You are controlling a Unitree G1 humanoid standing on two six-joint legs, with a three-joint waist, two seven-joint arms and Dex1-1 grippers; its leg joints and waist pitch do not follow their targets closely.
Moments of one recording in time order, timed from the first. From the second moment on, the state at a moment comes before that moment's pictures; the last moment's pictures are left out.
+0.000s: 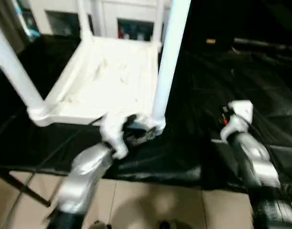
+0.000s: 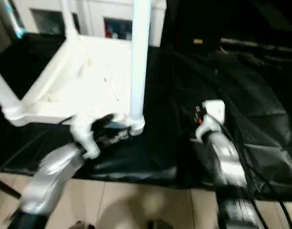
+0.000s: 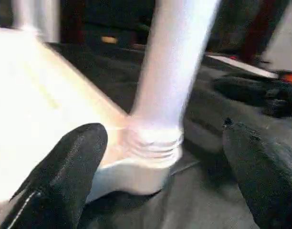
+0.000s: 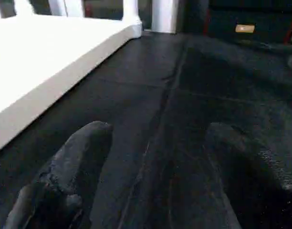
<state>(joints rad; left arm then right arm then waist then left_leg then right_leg) -0.17 0.16 -0.08 0.04 -0.28 0.14 -0.55 -0.37 -0.25 -0.18 0.47 0.20 0.03 0.38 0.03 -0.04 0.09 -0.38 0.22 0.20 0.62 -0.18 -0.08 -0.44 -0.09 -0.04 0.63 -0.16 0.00</state>
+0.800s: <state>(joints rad) 0.03 0.05 0.06 -0.21 -0.08 0.15 -0.11 0.00 -0.13 -0.05 -0.12 0.27 0.31 0.30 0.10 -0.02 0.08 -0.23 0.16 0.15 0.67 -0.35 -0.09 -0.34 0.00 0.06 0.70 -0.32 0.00</state>
